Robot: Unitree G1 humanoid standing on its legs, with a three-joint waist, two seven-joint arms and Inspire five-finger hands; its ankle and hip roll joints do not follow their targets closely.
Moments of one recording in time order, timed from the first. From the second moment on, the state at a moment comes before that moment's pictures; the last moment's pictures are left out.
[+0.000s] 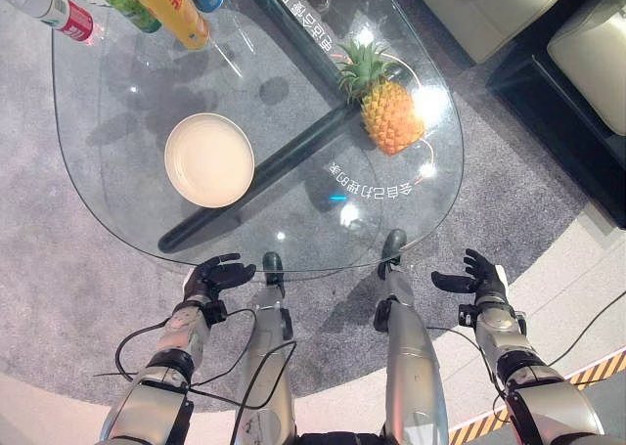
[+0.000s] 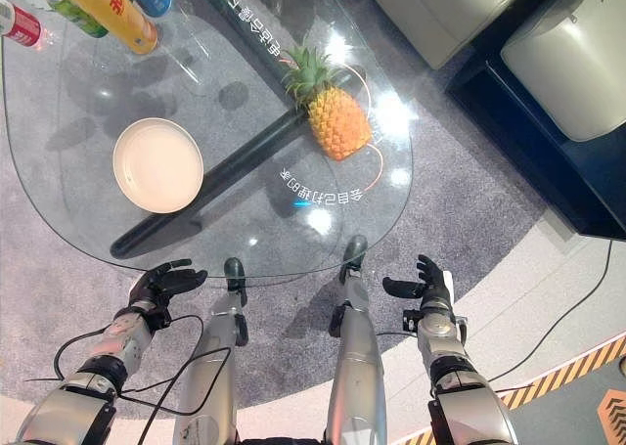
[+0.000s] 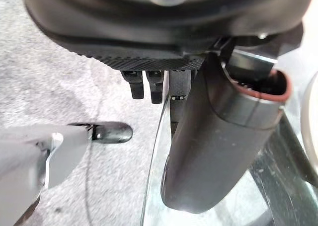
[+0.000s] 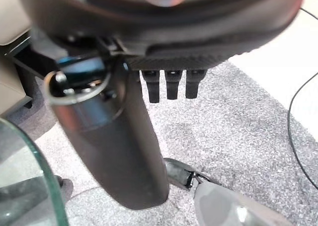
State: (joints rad) left arm -0.48 0.41 -0.16 1.10 -0.64 -0.16 0.04; right arm -0.50 -0.40 0.11 1.17 0.28 -0.19 -0.20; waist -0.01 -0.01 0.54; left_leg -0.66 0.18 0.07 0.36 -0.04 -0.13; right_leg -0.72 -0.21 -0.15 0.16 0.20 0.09
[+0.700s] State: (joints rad) left arm -0.47 0.46 -0.14 1.04 -0.64 -0.21 0.05; right arm -0.56 -0.44 0.12 1.15 0.29 -0.21 -0.25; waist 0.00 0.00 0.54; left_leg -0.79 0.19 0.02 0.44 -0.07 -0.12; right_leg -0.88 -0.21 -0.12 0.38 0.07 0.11
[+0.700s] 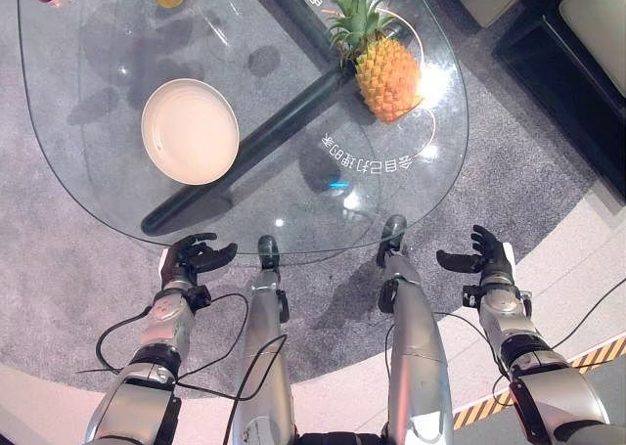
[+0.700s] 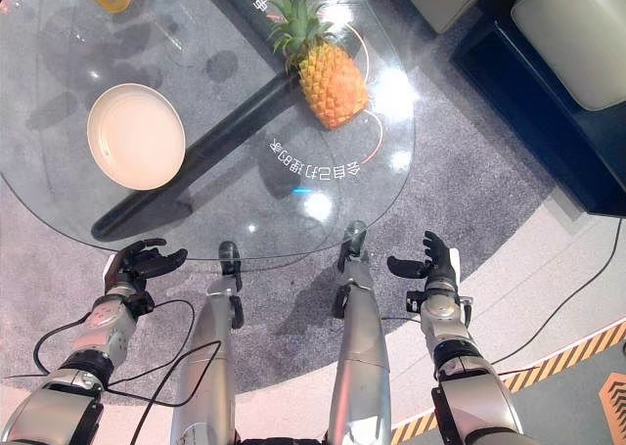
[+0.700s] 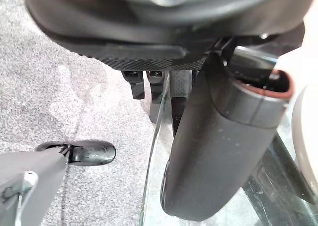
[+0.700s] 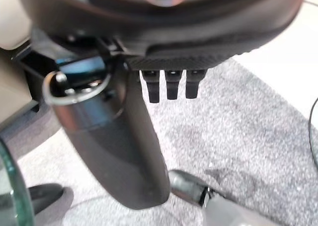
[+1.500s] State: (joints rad) left arm -0.47 0.46 -0.19 1.04 -0.64 -0.22 0.05; right arm -0.64 -0.60 0.00 1.01 0.44 -0.27 -0.65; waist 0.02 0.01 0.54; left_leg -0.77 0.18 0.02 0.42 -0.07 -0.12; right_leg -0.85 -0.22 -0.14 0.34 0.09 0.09
